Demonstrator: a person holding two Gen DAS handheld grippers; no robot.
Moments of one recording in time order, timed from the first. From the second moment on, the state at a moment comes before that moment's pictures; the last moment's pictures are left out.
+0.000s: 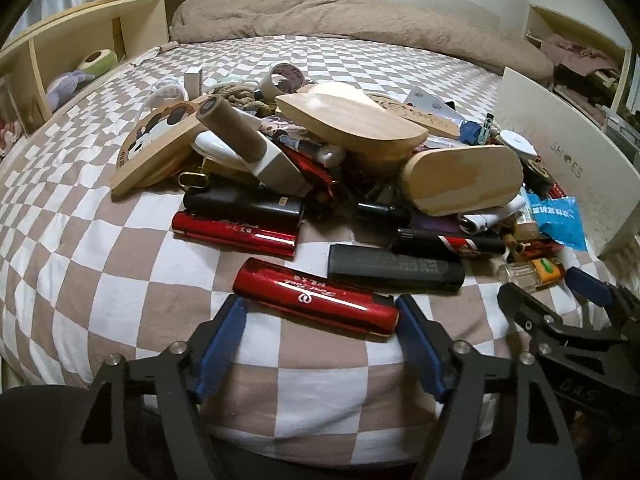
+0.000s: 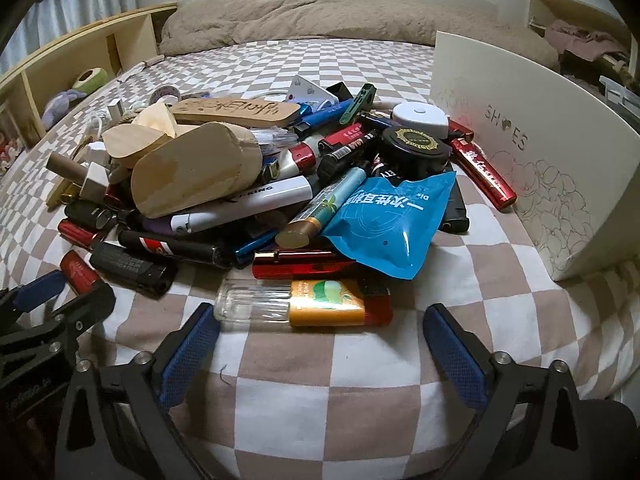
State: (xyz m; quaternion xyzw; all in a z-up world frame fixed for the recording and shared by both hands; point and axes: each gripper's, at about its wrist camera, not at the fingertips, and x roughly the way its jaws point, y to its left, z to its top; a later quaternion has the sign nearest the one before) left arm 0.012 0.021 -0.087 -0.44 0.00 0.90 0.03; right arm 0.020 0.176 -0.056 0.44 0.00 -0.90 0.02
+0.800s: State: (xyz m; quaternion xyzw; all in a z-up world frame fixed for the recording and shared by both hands) left arm -0.016 0.008 -0.076 -0.53 0.02 0.84 0.12; right arm 0.021 0.178 -0.055 0.44 -0.02 -0.90 0.04
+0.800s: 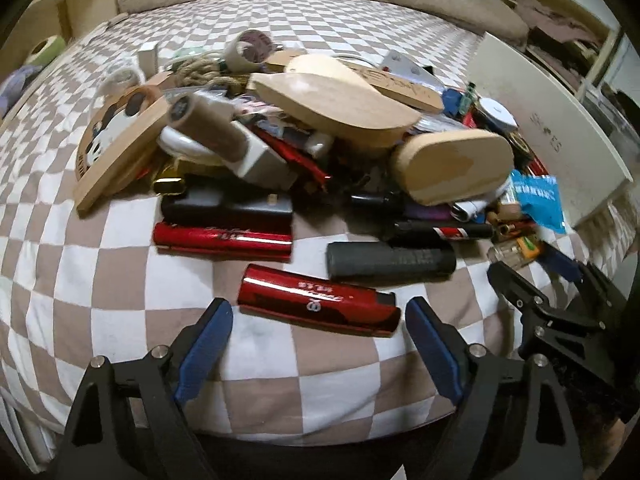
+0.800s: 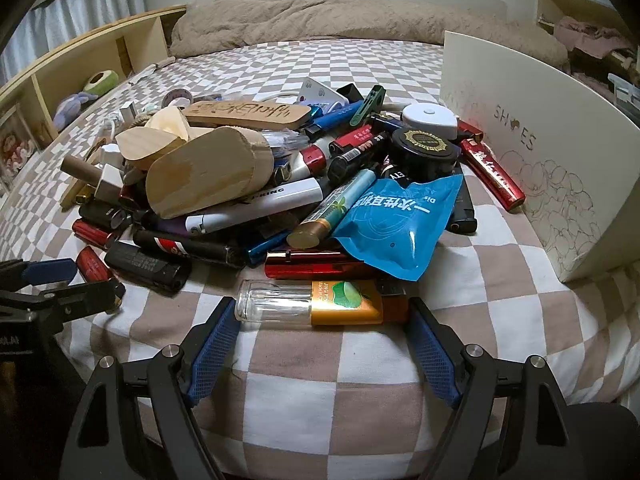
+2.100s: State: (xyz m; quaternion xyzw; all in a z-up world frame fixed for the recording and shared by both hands) left arm -0.034 0.022 -0.086 -0.55 0.12 0.81 0.13; right arm 0.021 0.182 -0.055 0.45 -0.03 -0.89 0.05
